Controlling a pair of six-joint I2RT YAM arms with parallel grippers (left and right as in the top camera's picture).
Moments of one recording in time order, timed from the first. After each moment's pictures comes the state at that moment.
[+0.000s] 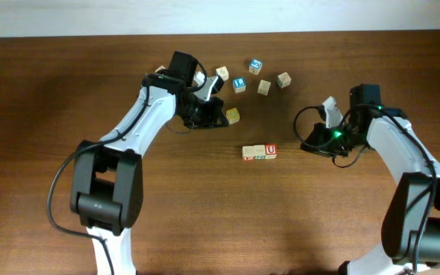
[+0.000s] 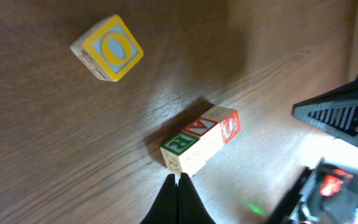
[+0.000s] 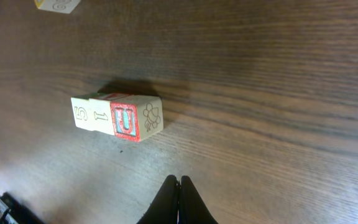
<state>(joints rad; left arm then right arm) -0.31 2.10 1.64 -0.81 0.67 -0.19 -0.11 1.79 1.17 -0.81 -0.59 -0.02</state>
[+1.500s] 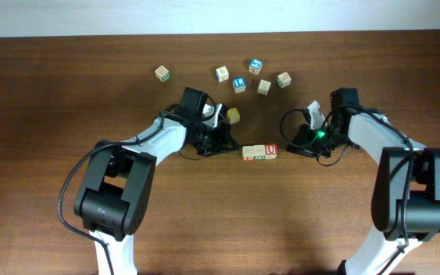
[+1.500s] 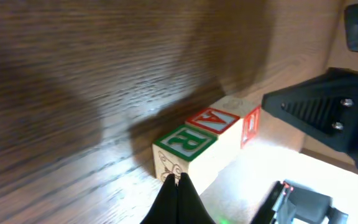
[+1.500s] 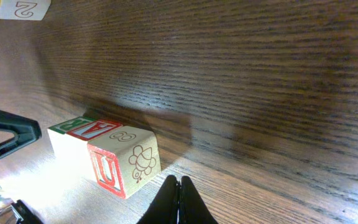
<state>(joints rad) -0.38 2.06 1.26 -0.35 0.75 -0.50 -0.05 1.94 1.17 -0.68 -0.63 0.08</state>
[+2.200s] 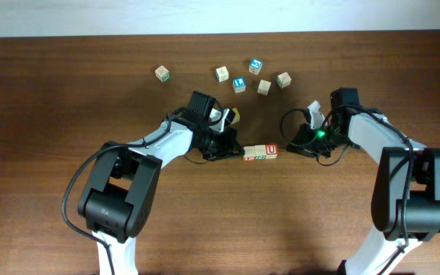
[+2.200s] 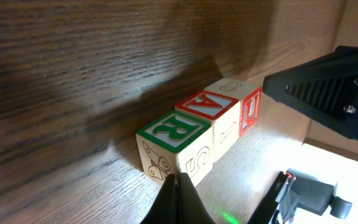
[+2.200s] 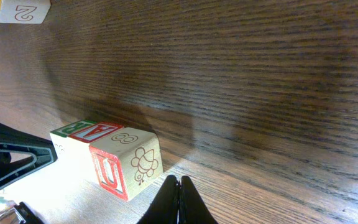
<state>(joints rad) -0.42 2.06 1.25 -0.35 0.75 -0.50 -0.05 1.94 1.17 -0.68 -0.63 0.10</state>
